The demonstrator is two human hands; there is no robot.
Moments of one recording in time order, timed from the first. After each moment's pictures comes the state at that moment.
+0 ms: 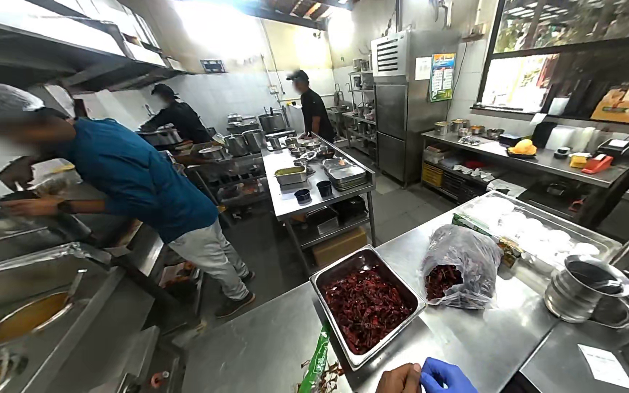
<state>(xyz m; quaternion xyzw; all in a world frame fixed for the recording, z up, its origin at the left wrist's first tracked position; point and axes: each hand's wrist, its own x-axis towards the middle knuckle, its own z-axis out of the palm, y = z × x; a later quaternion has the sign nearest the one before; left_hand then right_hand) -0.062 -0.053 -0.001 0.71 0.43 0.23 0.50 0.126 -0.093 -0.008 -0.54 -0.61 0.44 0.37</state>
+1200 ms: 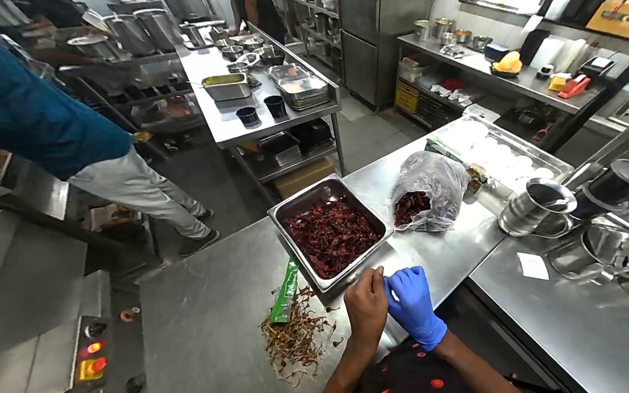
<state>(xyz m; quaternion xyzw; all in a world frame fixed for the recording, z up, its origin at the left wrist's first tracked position) -0.023 -0.054 0.002 0.67 0.53 0.47 0.23 0.093 -0.079 -0.012 -0.58 -0.68 -0.09 0.45</state>
